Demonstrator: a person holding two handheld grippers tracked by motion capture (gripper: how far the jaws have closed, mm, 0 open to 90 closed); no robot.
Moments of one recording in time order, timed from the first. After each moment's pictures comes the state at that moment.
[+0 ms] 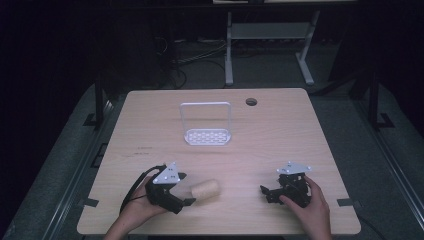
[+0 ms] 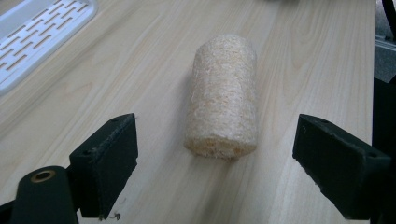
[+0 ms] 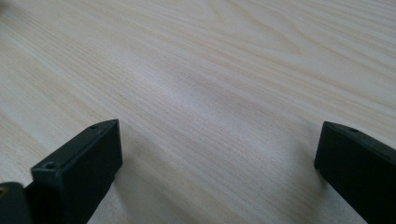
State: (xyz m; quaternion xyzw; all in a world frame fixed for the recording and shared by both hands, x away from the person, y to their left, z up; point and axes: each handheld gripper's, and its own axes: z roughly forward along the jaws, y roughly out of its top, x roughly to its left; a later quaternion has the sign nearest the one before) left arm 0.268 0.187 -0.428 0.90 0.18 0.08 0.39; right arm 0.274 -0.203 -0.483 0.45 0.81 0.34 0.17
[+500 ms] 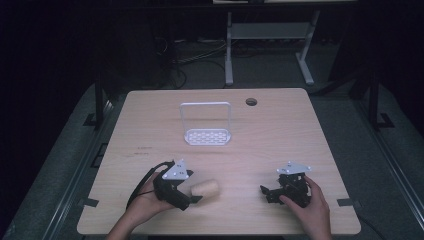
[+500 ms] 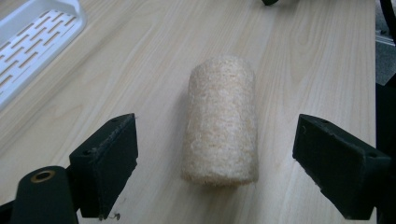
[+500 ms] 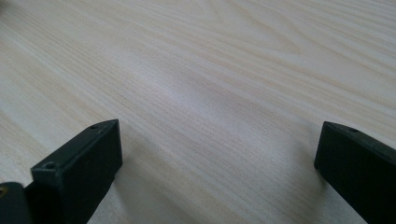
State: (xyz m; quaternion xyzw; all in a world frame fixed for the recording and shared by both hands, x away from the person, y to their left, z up) left arm 0.278 0.167 -0.424 0.91 0.17 0.07 0.38; right arm 0.274 -0.203 -0.483 0.45 0.81 0.34 0.17
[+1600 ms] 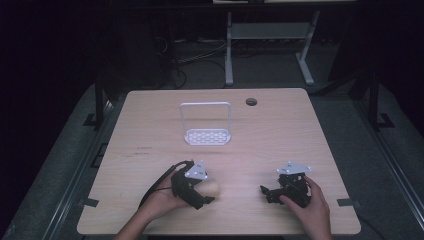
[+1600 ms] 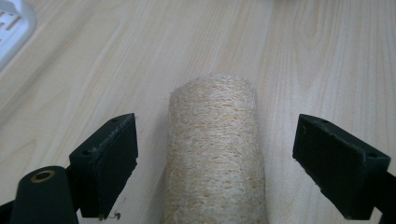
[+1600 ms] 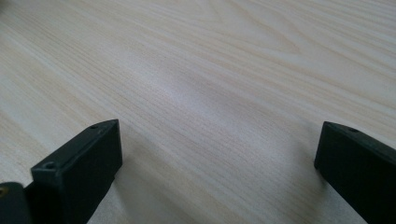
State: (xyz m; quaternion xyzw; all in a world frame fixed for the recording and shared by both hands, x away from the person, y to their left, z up) left arm 0.291 0.127 -0.442 0.93 0.14 0.05 0.34; right arm 0.274 -0.203 -0.483 0.45 0.81 0.34 0.17
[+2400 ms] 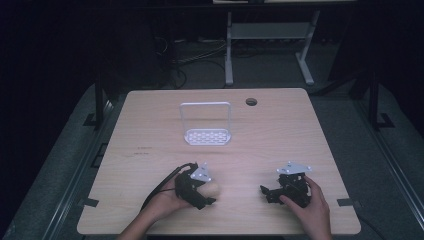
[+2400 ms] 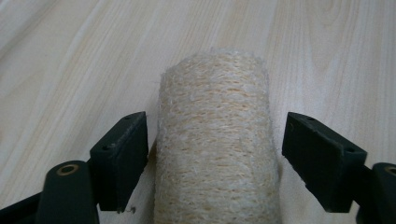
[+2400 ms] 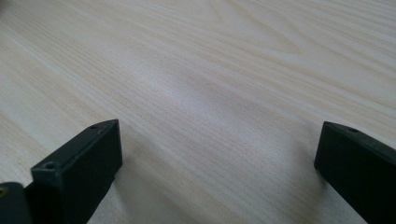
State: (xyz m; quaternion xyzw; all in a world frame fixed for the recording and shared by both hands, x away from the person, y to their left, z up) left arm 0.294 0.121 -0.456 0.94 0.14 0.04 0.31; right arm 0.274 -0.203 -0.483 0.45 0.81 0.34 0.17
